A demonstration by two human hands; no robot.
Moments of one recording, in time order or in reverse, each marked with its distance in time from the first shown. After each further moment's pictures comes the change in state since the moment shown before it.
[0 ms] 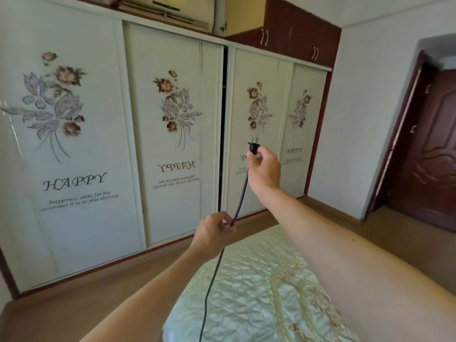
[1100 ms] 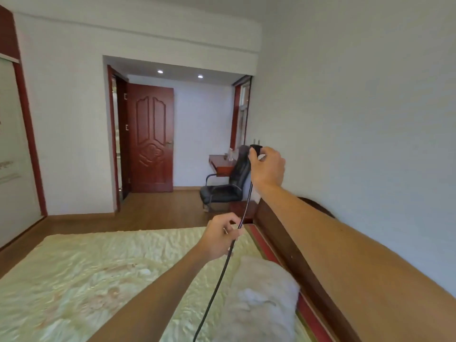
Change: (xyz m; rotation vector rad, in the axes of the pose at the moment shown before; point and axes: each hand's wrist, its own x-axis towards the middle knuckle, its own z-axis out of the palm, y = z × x) left_hand -0.257 0.345 0.206 -0.656 -1.081 0.656; right_hand -0.223 -0.105 -0.499 -0.835 1.039 0.233
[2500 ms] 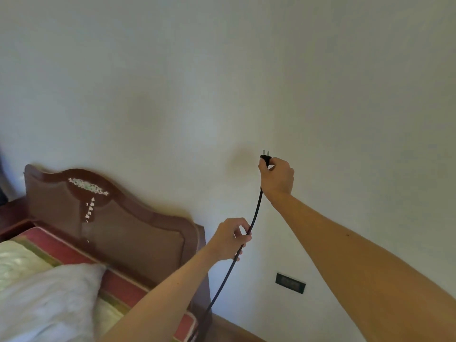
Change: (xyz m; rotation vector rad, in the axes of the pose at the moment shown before) left_hand -0.051 0.202 0.650 -0.129 -1.035 0.112; right_hand -0.003 0.415 -0.606 -0.471 0.624 0.517
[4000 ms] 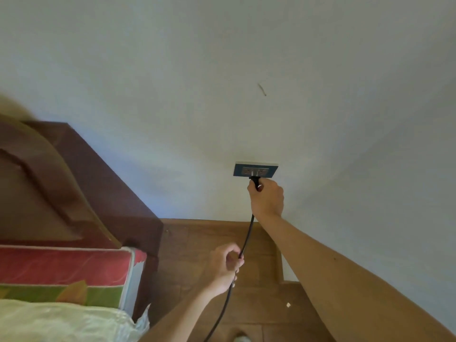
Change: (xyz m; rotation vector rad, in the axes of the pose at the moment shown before) left_hand 0.050 -0.363 0.254 -0.117 -0.517 -0.430; right_hand -0.132 0.473 0.086 -0.424 0.001 0.600
